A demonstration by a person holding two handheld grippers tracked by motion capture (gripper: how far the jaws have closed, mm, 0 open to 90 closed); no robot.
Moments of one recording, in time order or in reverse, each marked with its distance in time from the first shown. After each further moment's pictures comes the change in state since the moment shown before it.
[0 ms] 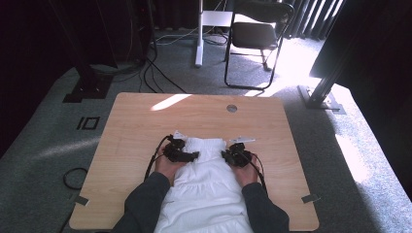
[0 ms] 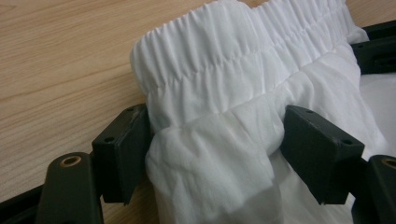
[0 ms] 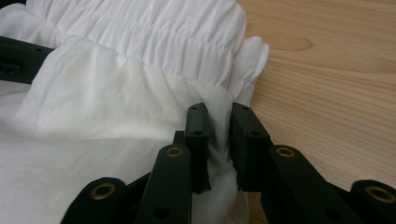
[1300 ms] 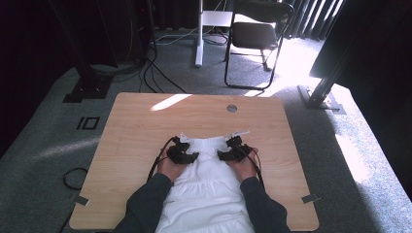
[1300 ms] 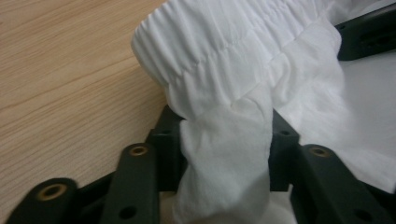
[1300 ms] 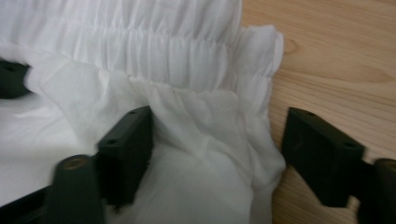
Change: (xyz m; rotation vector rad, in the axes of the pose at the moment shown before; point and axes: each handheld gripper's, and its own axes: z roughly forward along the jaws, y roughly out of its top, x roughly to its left) left arm -0.017 0.002 0.001 0.044 0.055 0.096; right arm 0.000 0.021 0.010 0.128 -0.093 -0.022
